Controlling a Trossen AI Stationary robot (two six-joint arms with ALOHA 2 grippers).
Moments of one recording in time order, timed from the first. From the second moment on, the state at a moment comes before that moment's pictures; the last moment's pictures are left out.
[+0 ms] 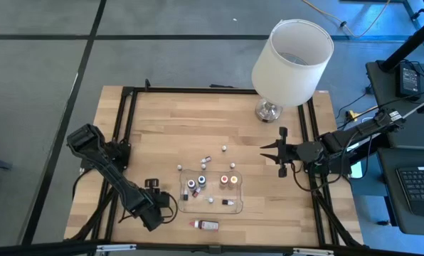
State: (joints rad) left arm -0.83 1.74 0.96 -0.72 -0.21 -0.93; right arm 0.40 0.76 0.54 -0.28 0.52 -0.08
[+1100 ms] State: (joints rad) left arm -0.83 1.73 1.24 -1.05 -0.30 -0.84; right arm 0.40 0.76 0.54 -0.28 0.52 -0.09
